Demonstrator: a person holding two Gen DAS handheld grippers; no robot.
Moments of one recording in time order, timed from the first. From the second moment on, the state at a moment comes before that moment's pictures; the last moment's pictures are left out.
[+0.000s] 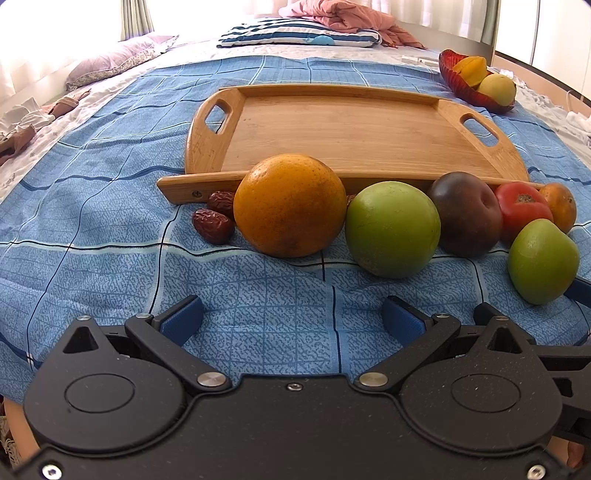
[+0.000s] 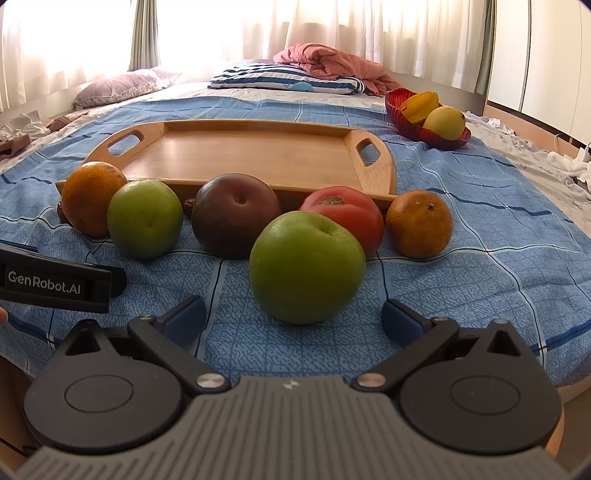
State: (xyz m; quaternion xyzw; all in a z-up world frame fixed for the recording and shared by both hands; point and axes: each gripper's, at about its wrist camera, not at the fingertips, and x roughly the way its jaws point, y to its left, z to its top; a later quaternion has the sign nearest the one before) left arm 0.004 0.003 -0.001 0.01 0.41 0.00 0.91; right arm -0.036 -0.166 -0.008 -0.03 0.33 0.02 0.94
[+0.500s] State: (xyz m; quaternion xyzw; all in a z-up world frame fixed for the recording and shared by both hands) left arm -0.006 -0.002 -0.003 0.01 0.37 0.01 0.93; right arm -0.049 -0.172 -0.021 -0.03 0.26 0.03 0.96
